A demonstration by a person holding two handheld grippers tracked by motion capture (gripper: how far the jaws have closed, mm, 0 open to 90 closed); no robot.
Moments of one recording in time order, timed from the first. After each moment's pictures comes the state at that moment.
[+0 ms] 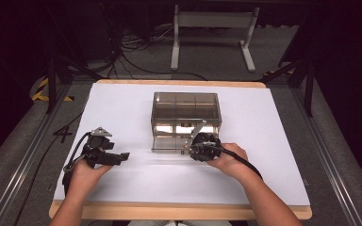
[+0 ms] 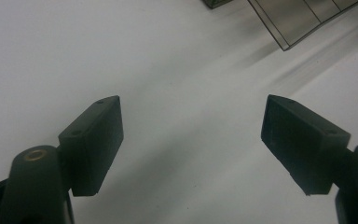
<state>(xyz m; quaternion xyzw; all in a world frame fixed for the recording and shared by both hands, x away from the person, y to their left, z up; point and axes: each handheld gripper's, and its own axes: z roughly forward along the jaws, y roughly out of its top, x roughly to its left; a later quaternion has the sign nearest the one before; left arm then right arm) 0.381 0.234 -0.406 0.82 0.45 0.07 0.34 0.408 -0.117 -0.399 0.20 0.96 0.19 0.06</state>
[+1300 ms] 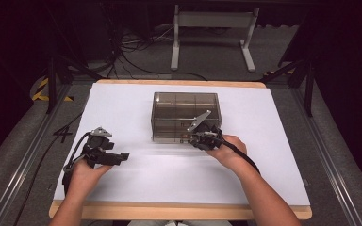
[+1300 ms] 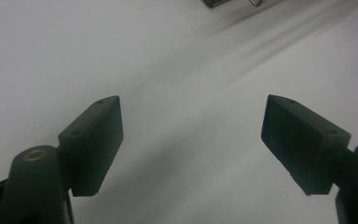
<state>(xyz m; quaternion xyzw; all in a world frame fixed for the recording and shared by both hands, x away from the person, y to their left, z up) 0.382 0.234 -0.406 0.83 0.45 0.07 0.34 0.429 -0.120 -0.386 0.24 0.94 0.23 0.12</state>
